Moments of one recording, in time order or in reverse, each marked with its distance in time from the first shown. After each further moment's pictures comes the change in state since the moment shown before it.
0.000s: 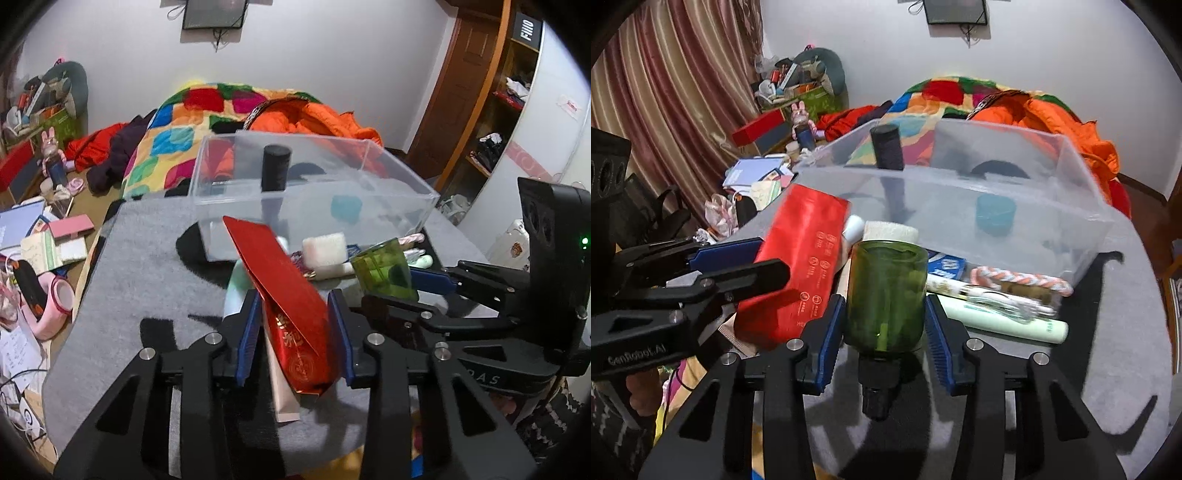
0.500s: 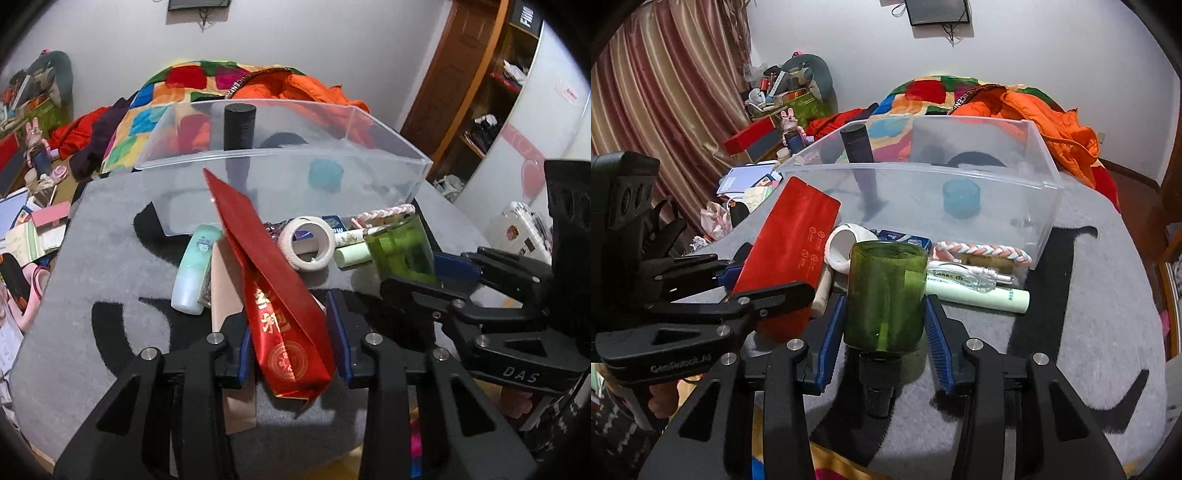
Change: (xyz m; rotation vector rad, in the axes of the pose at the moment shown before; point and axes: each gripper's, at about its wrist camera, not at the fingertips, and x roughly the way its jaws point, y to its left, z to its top) left arm 0.032 -0.019 -0.012 0.001 0.082 -0.023; right arm -0.015 -0.018 -0.014 0.047 -0.005 -0.010
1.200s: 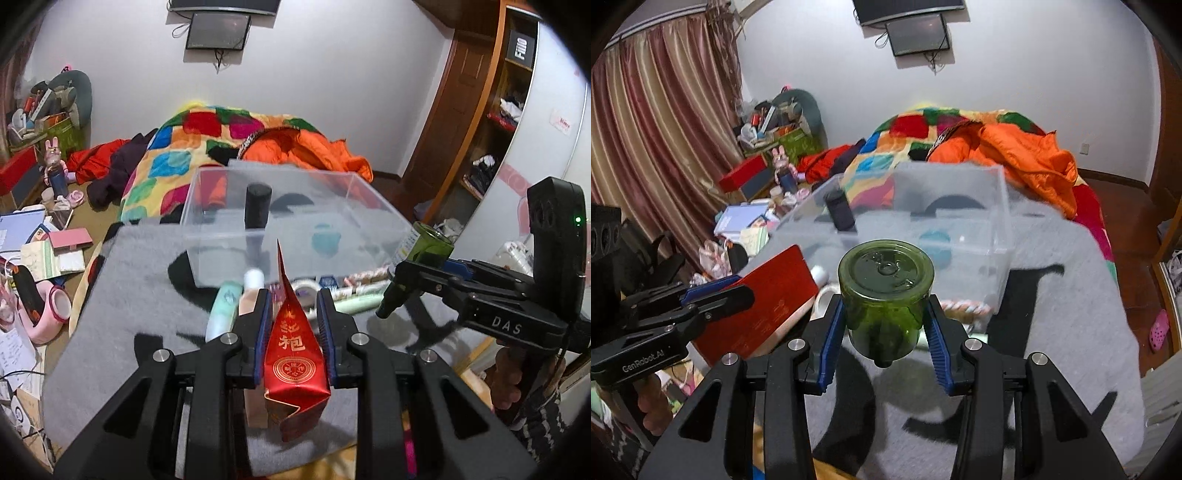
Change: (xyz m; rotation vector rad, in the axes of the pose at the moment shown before) left arm -0.057 0.002 0.020 -0.031 -0.181 0.014; right arm -0.038 -0.017 0.031 0.061 -0.134 -0.017
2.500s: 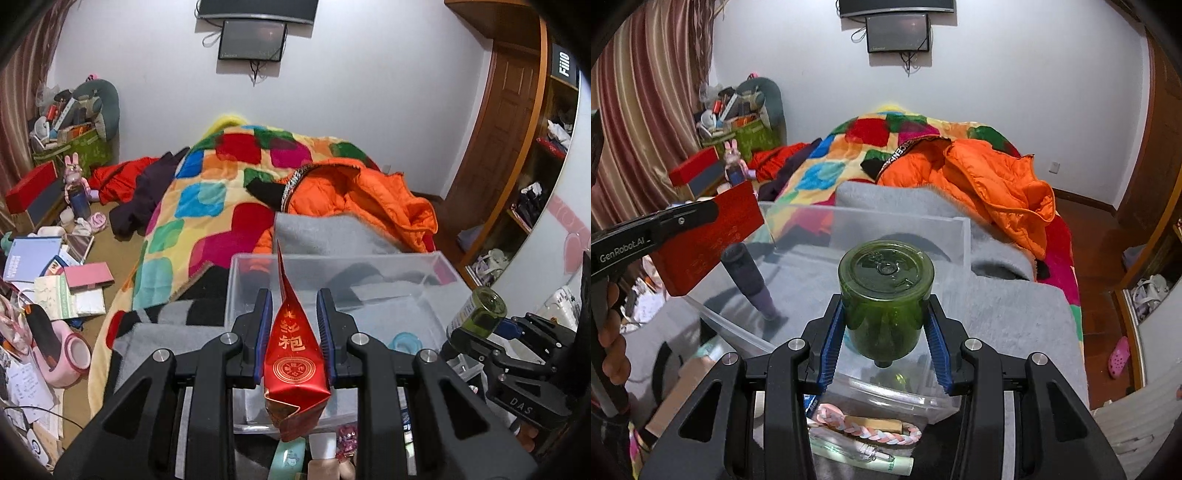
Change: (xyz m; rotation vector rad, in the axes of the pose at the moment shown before) left arm 0.095 0.053 0.107 -0.042 -0.034 0.144; right arm 0.073 -0.032 0.069 -0.081 0.033 -0.198
